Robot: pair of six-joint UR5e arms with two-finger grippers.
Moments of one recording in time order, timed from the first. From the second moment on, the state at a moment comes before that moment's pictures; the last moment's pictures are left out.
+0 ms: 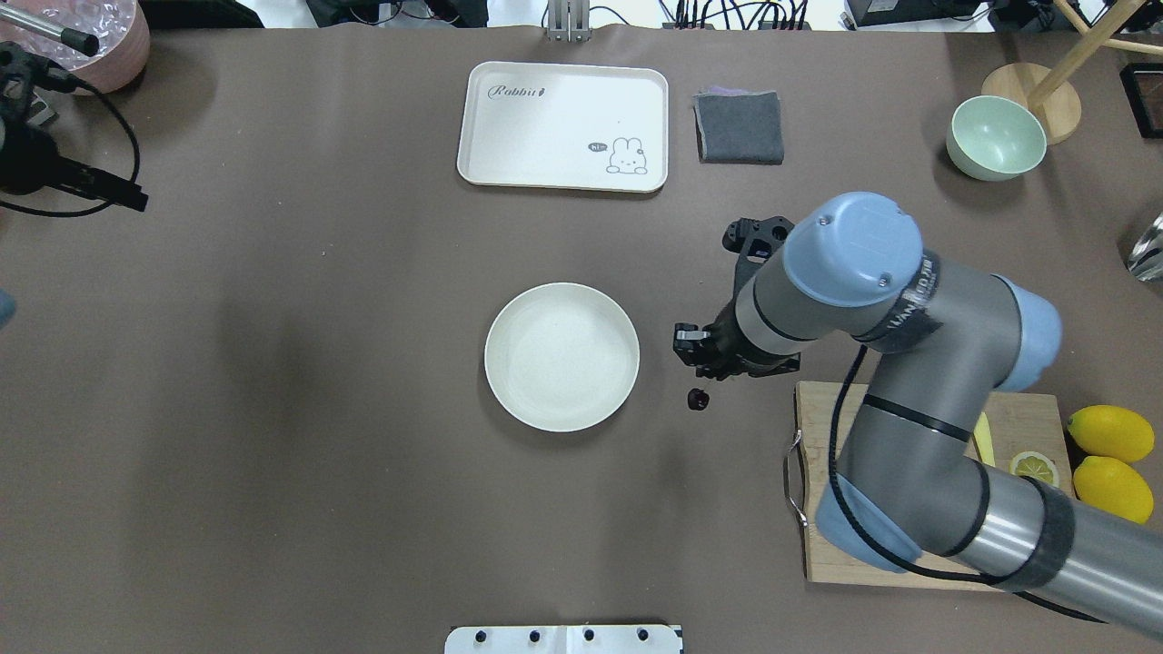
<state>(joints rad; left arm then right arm) -1.14 -1.73 -1.61 -2.06 -2.10 -0.47 0.55 -1.09 1.88 -1.54 1.95 1.36</state>
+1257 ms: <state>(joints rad) -1.43 -1.61 -1.51 -2.06 -2.10 -0.13 0.51 -0.75 1.47 -1.42 1.85 1.42</state>
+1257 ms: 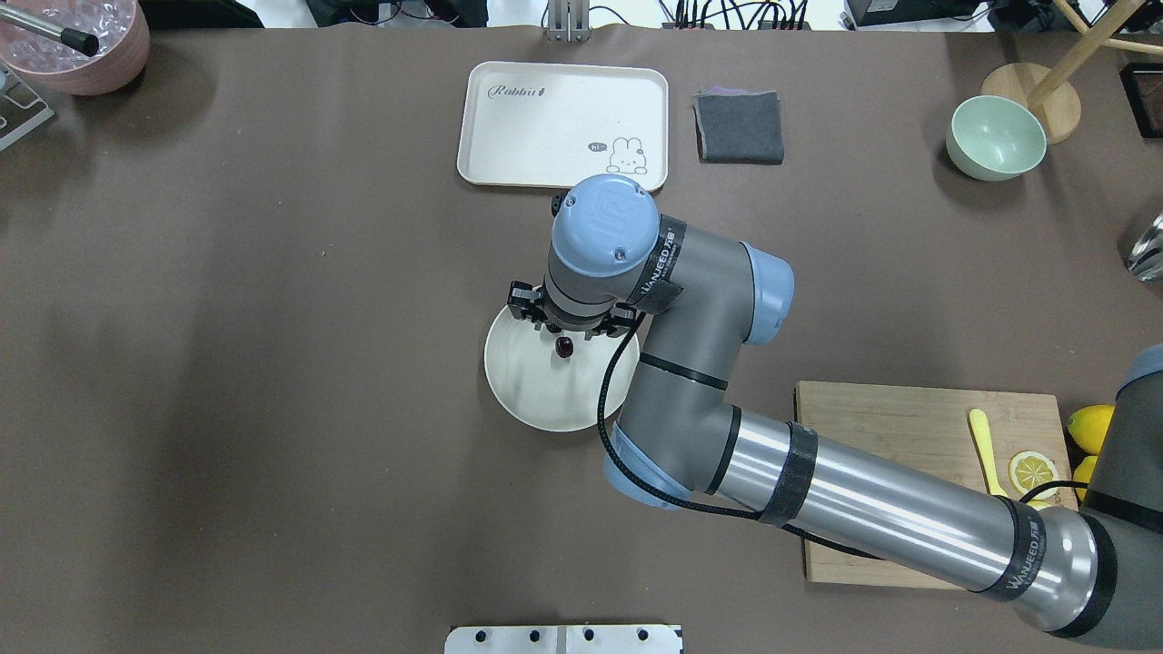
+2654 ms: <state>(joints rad) -1.54 -1.56 -1.84 -1.50 -2.28 -0.11 1.30 -1.59 1.92 -1.70 2.23 0.25</state>
